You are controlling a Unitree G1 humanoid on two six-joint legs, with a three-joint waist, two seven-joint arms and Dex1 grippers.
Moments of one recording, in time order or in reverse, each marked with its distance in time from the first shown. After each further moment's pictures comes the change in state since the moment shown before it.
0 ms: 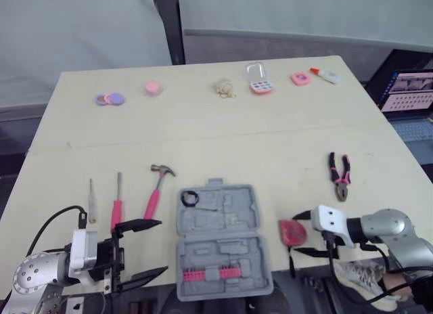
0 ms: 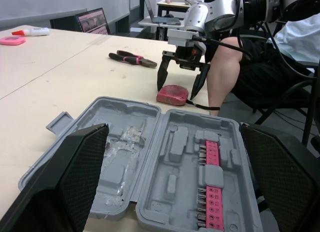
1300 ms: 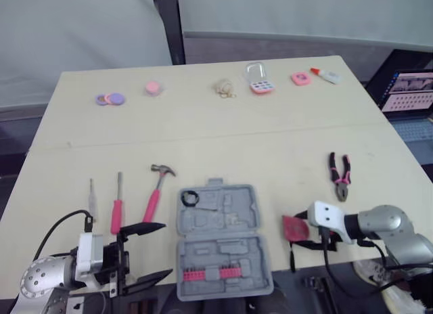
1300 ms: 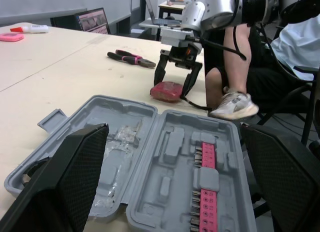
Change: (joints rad) left arm -0.017 -0.019 -0.035 0.016 0.016 -0.012 0.021; right arm -0.060 -0.040 0.007 -0.119 -0.021 0.186 -0.006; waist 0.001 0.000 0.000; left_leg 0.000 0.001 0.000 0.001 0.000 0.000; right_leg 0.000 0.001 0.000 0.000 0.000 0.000
